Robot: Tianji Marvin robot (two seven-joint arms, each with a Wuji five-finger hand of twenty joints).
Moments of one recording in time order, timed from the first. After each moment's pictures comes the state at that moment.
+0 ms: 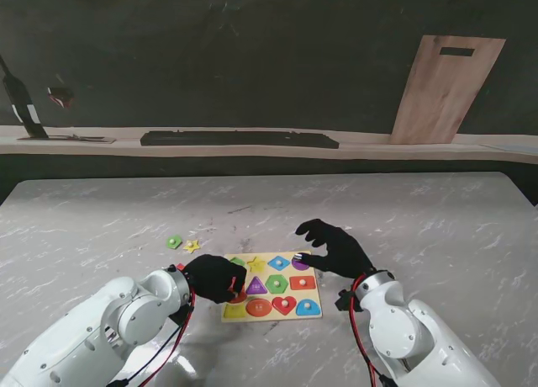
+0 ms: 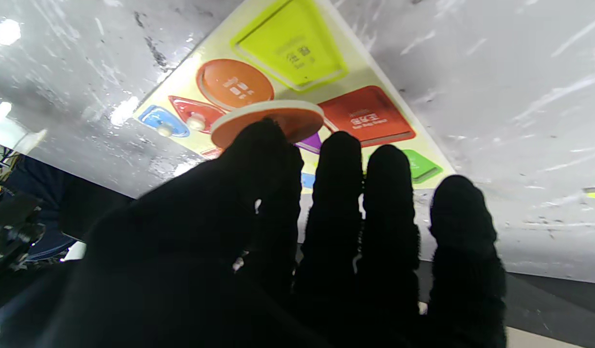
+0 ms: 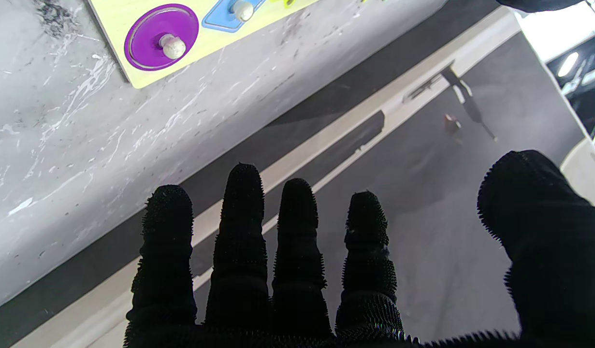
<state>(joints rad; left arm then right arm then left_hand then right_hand) 1.37 -1.02 -0.94 -1.56 0.80 -0.14 -0.28 -1.54 -1.14 1.18 -1.51 -0.49 -0.16 -0.14 0.85 -0.62 0.89 -0.13 0.64 0.10 1.02 0.58 1.03 0.18 0.65 0.96 0.73 0.22 0.95 0.85 0.40 0.42 1.39 0.74 0.22 -0.54 0.84 -0.11 0.27 -0.17 0.84 0.49 0.51 0.01 0.82 0.40 0.62 0.07 0.57 0.50 0.22 0.27 1.05 0.47</state>
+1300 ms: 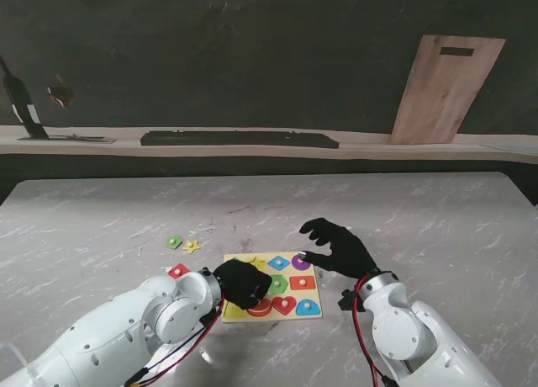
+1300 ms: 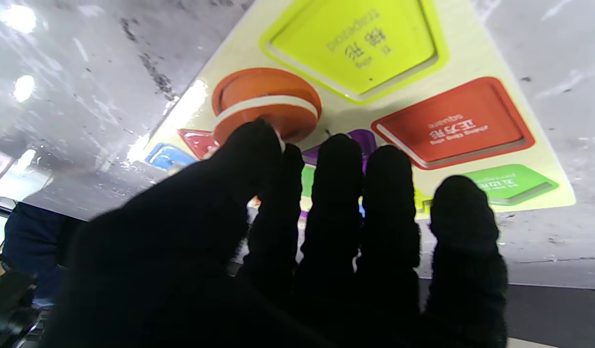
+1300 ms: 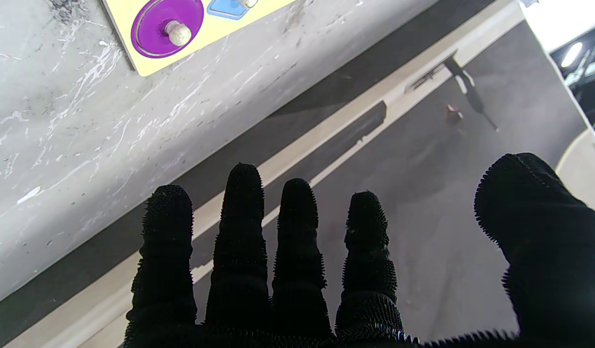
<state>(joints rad) 1.17 -1.05 -0.64 -1.43 0.80 -0.06 -0.20 -1.55 -1.14 1.20 -1.51 -0.49 -0.17 -0.16 0.81 -0.62 0.90 -0.13 0.64 0.10 1.06 0.57 1.03 0.18 0.74 0.96 0.77 0.22 1.00 0.87 0.47 0.42 1.42 0.76 0.22 -0.53 0.84 -0.10 0.27 -0.17 0.84 0.49 0.51 0.01 0.82 0.40 0.62 0.07 0.57 0.50 0.22 0.27 1.05 0.47</state>
